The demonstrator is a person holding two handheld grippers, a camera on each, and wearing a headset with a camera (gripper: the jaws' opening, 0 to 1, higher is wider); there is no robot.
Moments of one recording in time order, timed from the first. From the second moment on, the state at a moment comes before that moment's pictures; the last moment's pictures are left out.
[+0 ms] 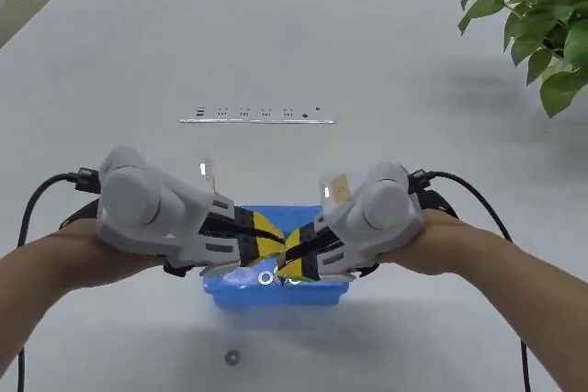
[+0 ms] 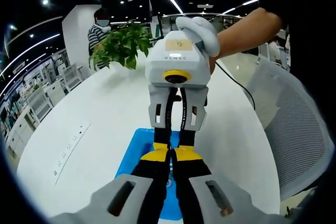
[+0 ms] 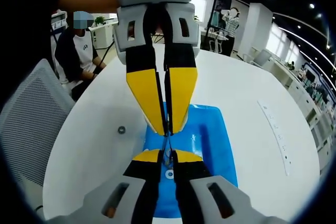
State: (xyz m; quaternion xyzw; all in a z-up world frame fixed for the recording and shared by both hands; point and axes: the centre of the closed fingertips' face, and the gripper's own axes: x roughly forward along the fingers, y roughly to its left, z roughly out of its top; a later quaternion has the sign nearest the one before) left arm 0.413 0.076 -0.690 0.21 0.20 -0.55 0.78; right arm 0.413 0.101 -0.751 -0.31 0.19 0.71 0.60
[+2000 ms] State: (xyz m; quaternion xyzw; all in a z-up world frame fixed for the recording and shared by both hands) left arm 0.352 0.100 -0.651 0.22 0.21 -0.53 0.79; right arm 0.371 0.052 -0.713 -0.28 0.22 0.66 0.66
